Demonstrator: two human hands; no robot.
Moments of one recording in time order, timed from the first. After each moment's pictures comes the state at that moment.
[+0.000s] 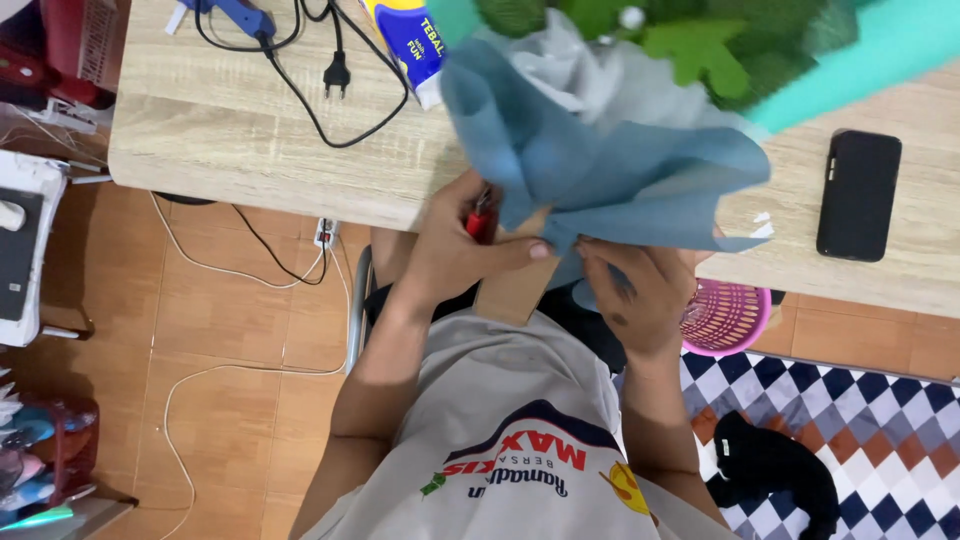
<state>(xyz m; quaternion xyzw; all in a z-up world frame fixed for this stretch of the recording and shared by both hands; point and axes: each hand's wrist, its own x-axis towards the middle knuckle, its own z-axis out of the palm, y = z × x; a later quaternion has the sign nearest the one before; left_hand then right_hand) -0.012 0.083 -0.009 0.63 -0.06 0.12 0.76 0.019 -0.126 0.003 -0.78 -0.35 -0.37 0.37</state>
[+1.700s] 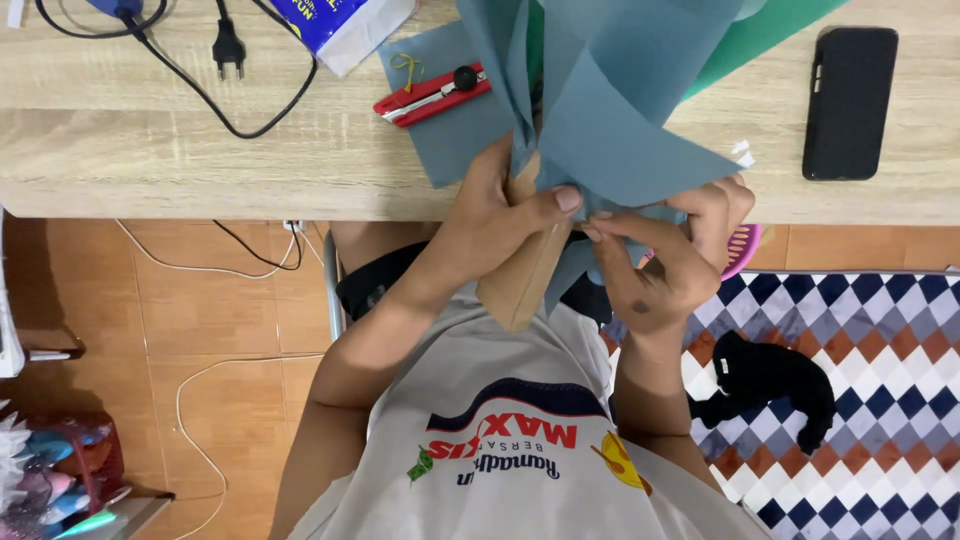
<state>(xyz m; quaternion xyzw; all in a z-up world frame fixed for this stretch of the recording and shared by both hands) 0.020 0.025 0.024 0.62 -0.01 -0.09 0.78 0.017 -0.155 0.029 -0.81 -0.29 -0.32 0.39</state>
